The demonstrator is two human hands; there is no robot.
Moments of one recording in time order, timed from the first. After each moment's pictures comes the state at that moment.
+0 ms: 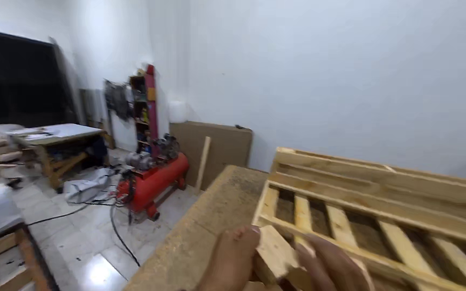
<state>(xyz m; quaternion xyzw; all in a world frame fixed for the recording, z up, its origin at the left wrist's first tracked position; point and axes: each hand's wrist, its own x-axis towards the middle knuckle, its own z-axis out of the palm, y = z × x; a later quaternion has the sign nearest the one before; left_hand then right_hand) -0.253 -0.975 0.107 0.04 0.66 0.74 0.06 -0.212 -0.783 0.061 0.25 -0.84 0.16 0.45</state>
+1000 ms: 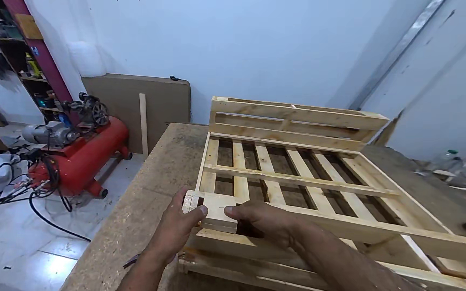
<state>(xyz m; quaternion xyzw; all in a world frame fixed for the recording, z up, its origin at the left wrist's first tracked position) -0.298 -0.977 0.019 0.07 0.70 0.69 0.15 -0.264 -0.752 0.075 -0.09 -0.76 0.59 -0.27</state>
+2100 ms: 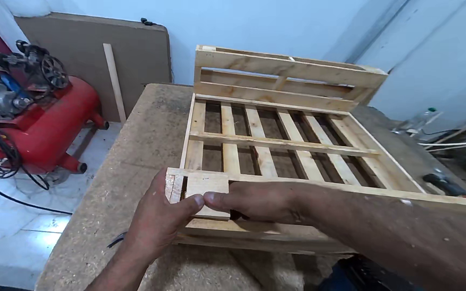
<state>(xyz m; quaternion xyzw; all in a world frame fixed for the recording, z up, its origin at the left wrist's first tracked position) -0.302 -0.973 0.014 0.03 0.73 0.66 0.18 -0.285 -0.758 0.084 -0.06 -0.82 0.39 -0.41</state>
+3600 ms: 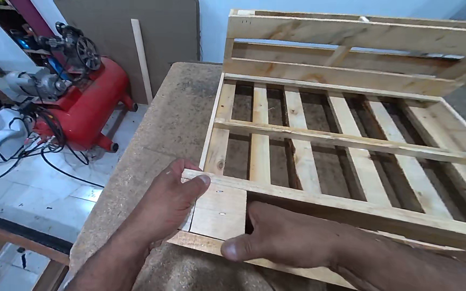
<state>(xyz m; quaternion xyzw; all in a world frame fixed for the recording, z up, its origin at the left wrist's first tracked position) -0.347 -0.962 0.027 -0.03 0.72 0.64 0.26 -0.307 -0.745 0.040 0.08 -0.75 0.53 -0.39</state>
